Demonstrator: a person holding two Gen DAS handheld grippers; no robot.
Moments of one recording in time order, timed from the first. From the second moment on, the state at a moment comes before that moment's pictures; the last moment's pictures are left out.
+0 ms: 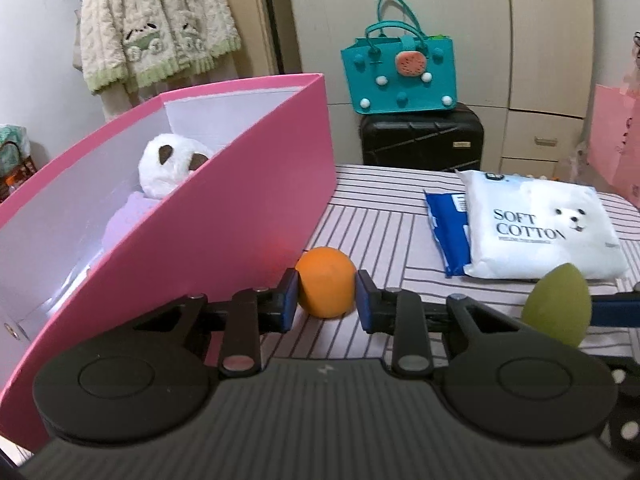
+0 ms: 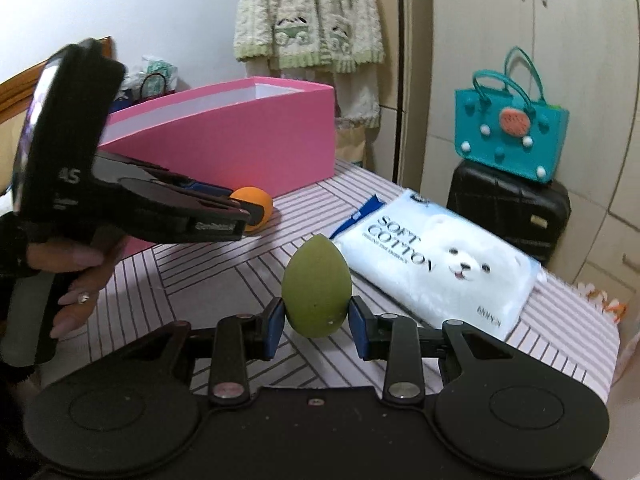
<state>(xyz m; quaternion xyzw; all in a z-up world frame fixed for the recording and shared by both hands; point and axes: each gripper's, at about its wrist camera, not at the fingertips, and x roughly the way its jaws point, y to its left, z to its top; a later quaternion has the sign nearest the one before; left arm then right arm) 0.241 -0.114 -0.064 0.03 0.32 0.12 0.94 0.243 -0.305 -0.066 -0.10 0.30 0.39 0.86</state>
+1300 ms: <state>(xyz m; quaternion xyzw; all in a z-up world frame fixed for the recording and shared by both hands) 0.239 -0.109 -0.060 -0.03 0.37 0.01 0.93 0.242 -0.311 -0.072 -0.07 0.37 0.32 0.87</state>
